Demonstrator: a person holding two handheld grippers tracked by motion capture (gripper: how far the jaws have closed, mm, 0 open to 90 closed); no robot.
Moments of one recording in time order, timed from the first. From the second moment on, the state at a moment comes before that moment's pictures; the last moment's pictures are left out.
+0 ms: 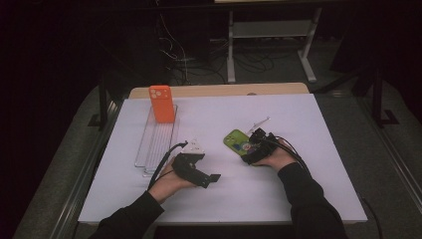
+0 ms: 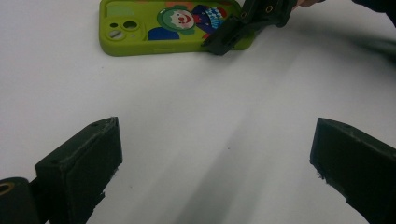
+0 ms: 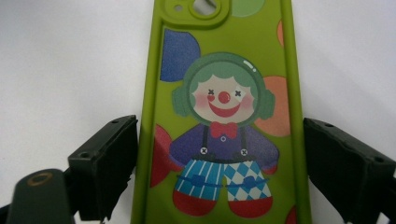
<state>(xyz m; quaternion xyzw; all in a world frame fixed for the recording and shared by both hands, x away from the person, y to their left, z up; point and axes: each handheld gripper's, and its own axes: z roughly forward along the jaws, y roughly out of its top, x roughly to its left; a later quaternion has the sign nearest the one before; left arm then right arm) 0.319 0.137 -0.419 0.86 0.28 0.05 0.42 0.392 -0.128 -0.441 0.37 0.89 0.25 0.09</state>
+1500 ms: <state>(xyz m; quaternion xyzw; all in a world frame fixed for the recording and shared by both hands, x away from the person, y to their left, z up) 0.343 0.131 -0.382 0.87 0.22 0.02 0.44 0.380 -0.154 -0.399 0.32 0.90 0.29 0.06</state>
